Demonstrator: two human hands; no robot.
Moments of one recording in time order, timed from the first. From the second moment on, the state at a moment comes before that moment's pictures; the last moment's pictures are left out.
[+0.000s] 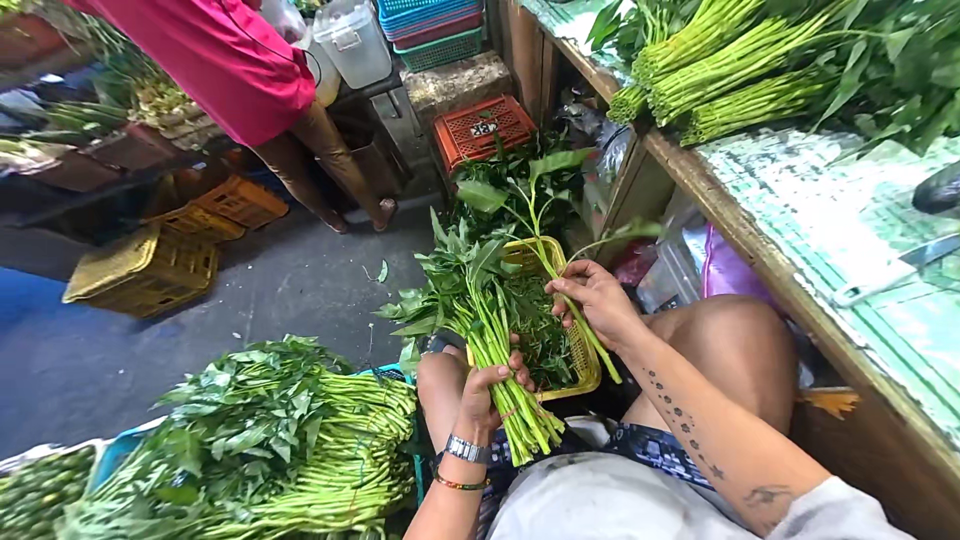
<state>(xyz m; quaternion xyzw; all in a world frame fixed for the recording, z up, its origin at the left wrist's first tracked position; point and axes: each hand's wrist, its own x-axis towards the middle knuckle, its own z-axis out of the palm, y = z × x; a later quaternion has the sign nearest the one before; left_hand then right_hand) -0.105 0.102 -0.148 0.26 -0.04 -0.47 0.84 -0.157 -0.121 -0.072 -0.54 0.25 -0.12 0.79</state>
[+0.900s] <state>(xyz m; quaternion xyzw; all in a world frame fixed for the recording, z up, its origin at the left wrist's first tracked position) -0.113 0.099 -0.125 0.46 0.02 -0.36 0.81 -0.138 -0.025 -0.087 -0.73 0.22 -0.08 0.65</state>
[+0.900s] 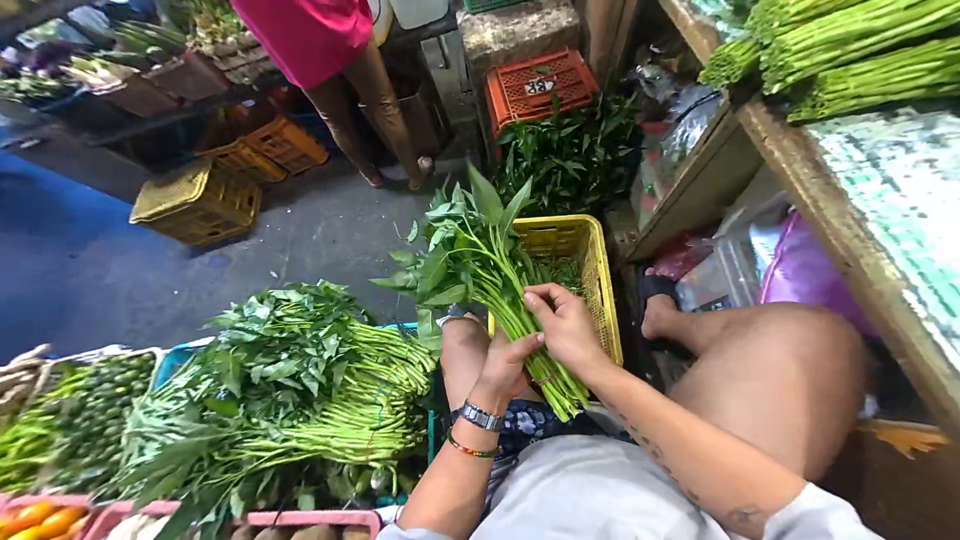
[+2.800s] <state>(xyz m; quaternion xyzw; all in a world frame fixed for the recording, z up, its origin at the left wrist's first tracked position) -0.019 0.047 -0.081 0.93 -0.27 0.16 0.19 -0.088 -0.177 -0.130 -0.92 0.10 0.12 0.36</state>
